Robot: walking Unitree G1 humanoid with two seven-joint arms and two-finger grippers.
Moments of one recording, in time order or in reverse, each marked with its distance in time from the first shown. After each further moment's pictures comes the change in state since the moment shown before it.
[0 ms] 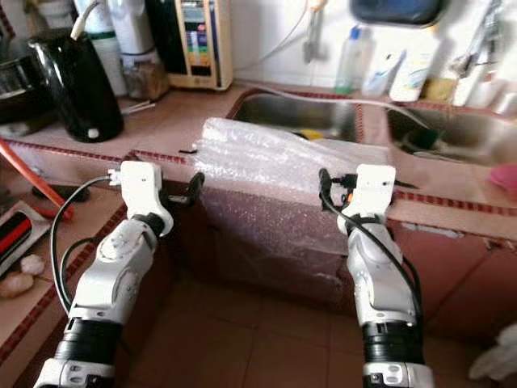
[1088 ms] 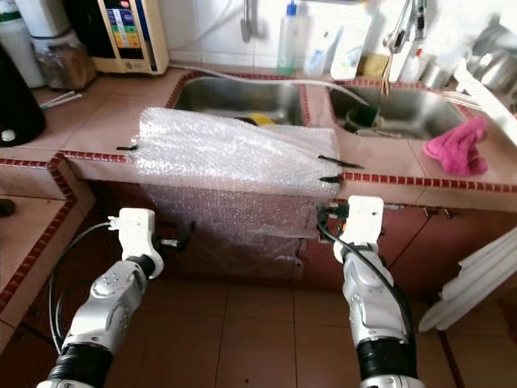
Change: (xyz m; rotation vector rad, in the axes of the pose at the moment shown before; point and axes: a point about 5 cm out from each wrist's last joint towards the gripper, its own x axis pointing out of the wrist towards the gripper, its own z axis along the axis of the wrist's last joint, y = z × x) left arm -0.030 0.037 -0.088 -0.048 0.272 0.079; right arm -0.020 0.013 -0.068 -0.026 0.198 0.029
